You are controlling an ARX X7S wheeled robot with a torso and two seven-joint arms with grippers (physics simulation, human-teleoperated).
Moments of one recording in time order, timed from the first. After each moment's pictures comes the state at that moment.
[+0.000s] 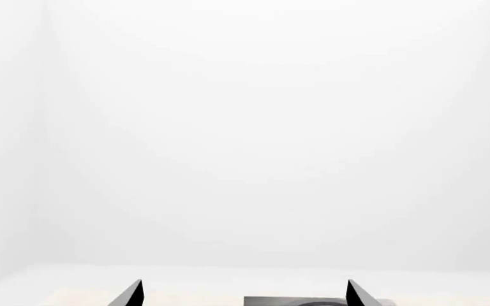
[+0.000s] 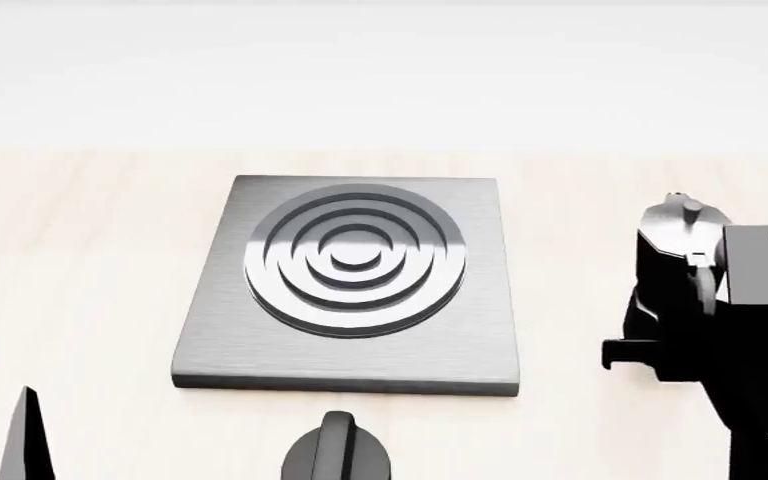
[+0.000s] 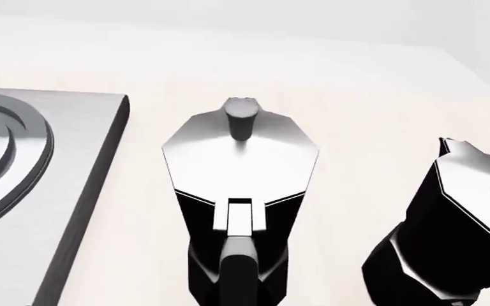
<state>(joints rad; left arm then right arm) 0.21 -0.35 0.17 0.77 -0.21 -0.11 -0.36 0.83 0.47 -0.15 0.42 0.33 0.77 -0.06</state>
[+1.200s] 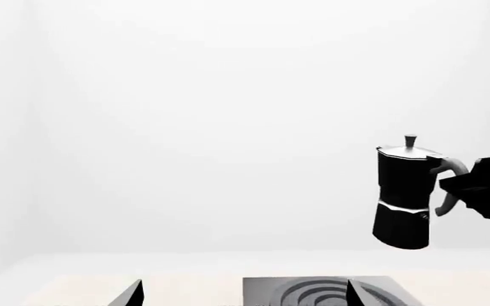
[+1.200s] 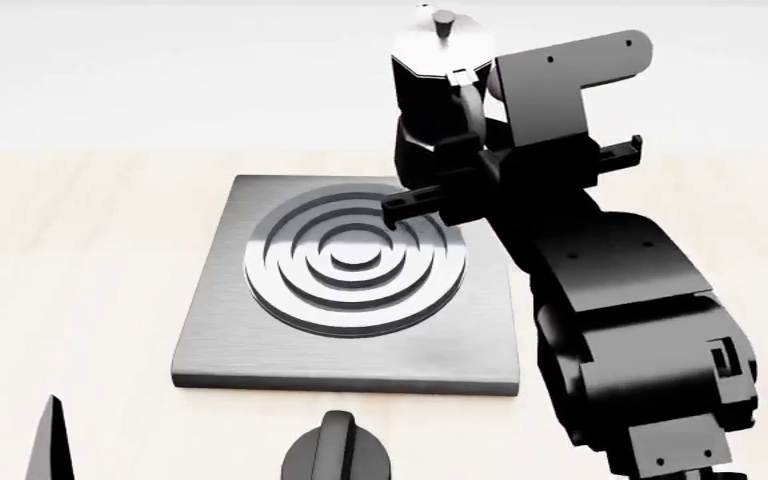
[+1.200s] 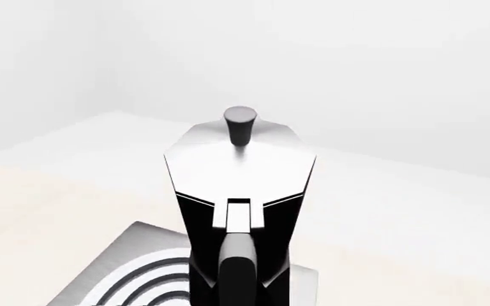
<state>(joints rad) 0.19 -0.37 0.20 0.73 -0.21 -0.12 -0.37 1.07 0.22 -0.31 0.39 0.35 0.68 -0.11</state>
